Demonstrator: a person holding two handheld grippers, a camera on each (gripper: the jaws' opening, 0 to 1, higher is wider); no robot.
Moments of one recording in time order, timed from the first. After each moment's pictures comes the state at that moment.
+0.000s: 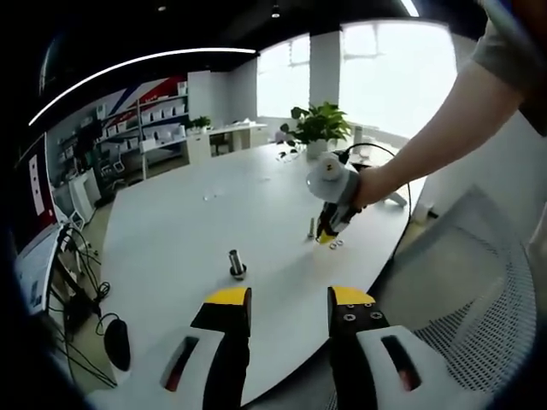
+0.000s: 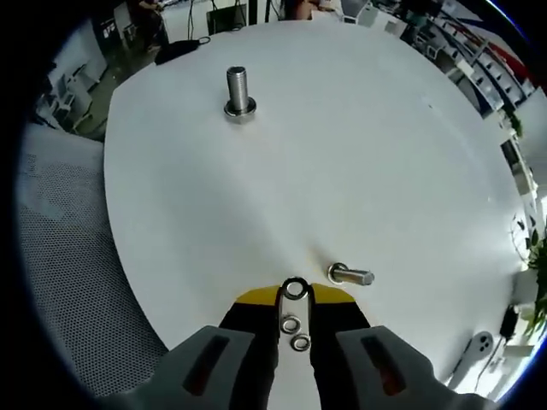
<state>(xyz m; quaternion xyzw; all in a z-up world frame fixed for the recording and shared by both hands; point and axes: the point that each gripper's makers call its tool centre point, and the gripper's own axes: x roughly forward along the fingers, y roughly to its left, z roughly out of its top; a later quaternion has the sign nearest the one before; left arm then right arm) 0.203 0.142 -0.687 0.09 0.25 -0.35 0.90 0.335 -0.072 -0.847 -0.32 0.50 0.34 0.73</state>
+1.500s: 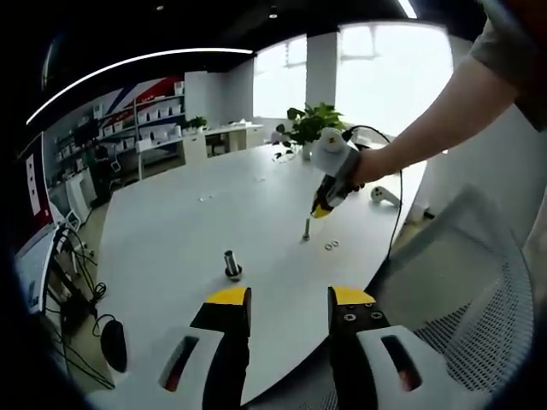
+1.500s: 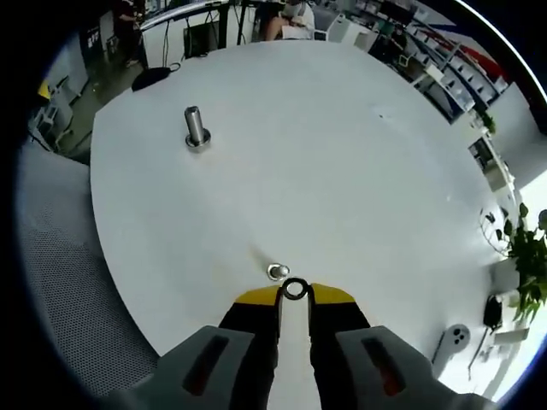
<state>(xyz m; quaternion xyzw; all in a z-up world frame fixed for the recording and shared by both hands) 0.201 0.139 -0.687 0.09 0.25 -0.36 0.89 0.369 -0.092 -0.803 -0.31 0.46 0.30 0.78</state>
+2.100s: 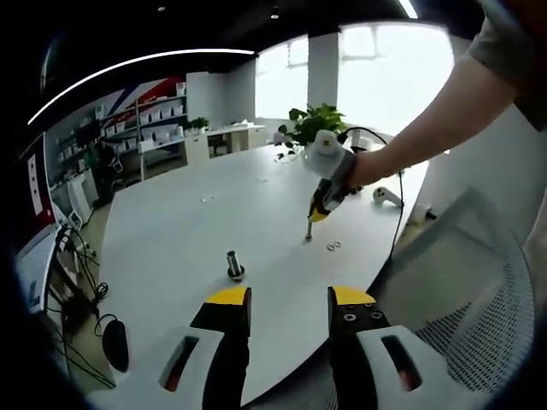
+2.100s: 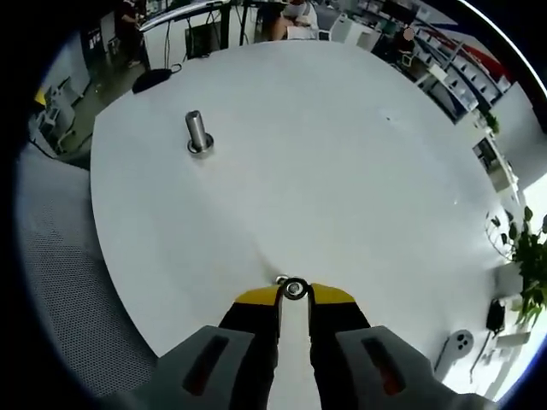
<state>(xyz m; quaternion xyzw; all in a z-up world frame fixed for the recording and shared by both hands) 0.202 0.141 -0.686 0.09 0.25 -0.36 0.90 0.370 -0.082 -0.810 -0.31 0.46 0.30 0.77</state>
